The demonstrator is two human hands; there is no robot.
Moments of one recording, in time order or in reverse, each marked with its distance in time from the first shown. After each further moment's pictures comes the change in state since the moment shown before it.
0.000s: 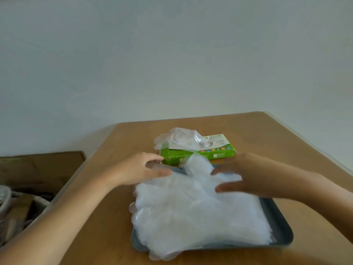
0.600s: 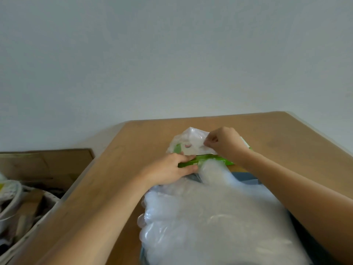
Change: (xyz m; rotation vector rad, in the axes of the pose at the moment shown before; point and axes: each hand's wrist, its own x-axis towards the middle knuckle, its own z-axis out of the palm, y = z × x) left_hand 0.044 0.018 0.022 -0.071 -0.033 0.053; right_hand 0.159 0.028 0.028 0.284 0.453 0.233
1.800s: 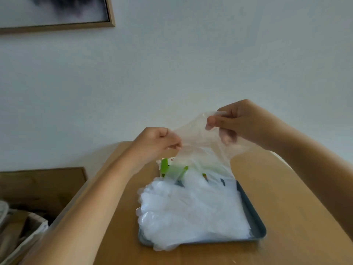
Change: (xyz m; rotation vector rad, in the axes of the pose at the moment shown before) left_hand -0.096 0.095 -0.063 -0.534 0.392 0.217; right_hand -0.137 -0.093 -0.188 0.431 0.019 -0.140
